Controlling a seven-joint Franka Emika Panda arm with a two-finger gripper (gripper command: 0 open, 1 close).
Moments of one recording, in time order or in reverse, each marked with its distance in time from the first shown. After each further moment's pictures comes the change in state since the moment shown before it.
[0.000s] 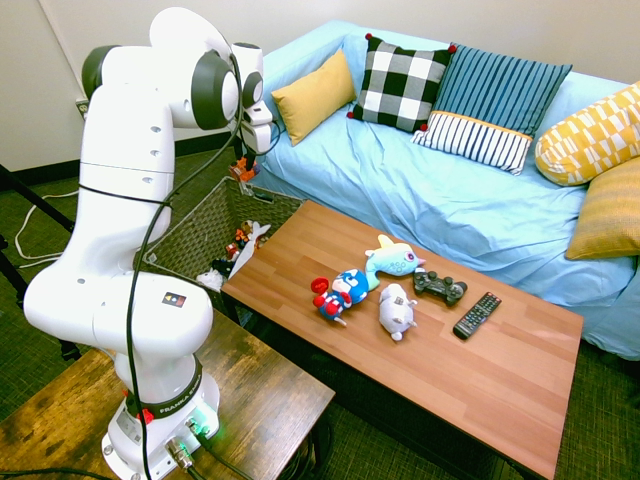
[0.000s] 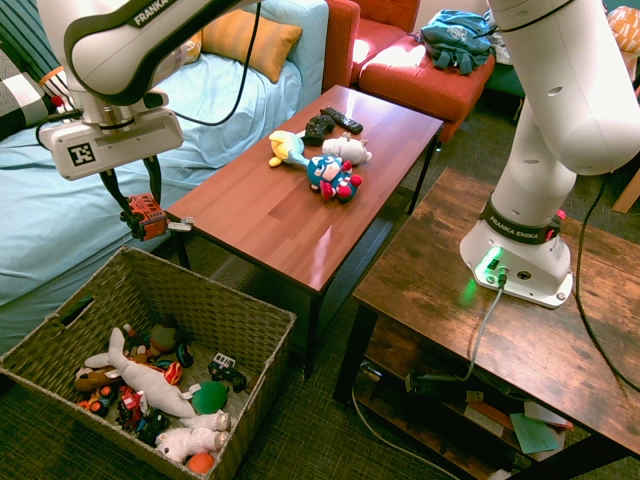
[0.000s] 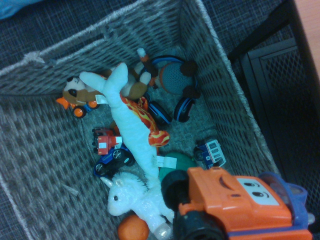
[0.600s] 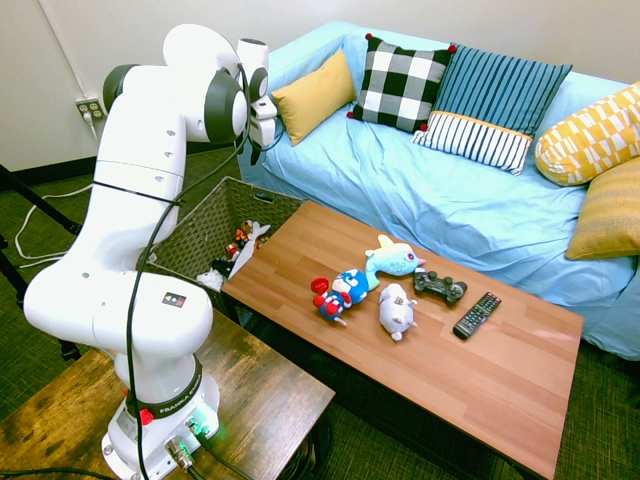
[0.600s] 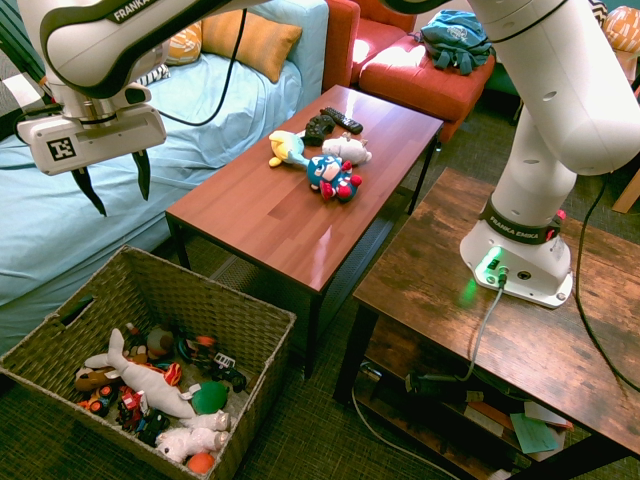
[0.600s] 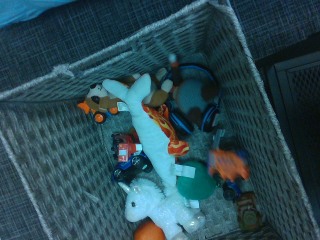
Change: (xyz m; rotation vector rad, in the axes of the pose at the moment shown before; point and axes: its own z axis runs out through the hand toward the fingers) arm 0.002 -0.020 -0.011 0.024 -0.018 -0.027
